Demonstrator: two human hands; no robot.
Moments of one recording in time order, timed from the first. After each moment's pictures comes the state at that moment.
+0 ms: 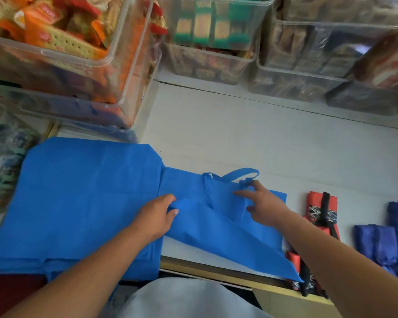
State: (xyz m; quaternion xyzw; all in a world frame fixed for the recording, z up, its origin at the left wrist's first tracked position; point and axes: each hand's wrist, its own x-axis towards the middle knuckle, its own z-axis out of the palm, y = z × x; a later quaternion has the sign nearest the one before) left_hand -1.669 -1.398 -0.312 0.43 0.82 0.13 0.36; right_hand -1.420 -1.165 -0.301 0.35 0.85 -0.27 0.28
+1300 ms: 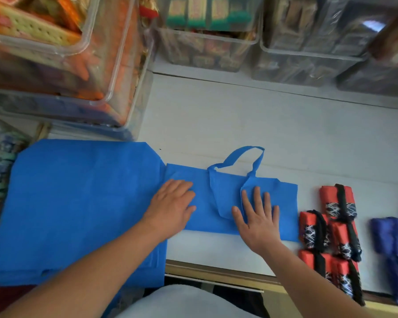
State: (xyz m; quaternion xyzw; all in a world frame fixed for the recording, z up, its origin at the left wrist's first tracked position) left_hand -1.663 -1.363 -0.334 0.65 0.74 0.07 0.18; right_hand -1.418 -1.253 -0.343 0.52 0.78 -0.26 0.22
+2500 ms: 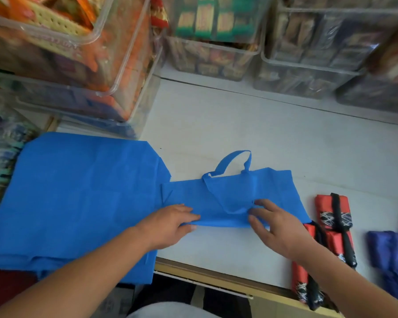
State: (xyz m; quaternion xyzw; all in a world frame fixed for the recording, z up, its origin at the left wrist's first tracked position) left_hand -1.639 -1.385 -0.316 0.55 0.71 0.03 0.45; right_hand -1.368 -1.201 -0.301 0.33 0.89 -0.30 0.10
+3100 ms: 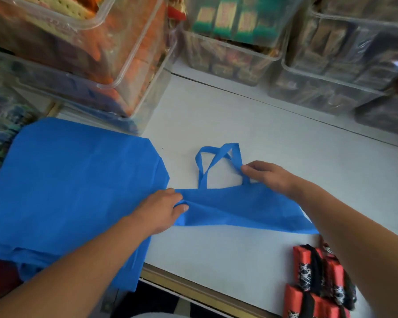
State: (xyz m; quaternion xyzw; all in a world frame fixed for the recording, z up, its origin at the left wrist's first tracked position) left_hand -1.660 -1.354 -0.322 0.45 0.81 0.03 0.38; right_hand -1.480 -1.076 -0.283 0.42 0.71 -0.52 0.21
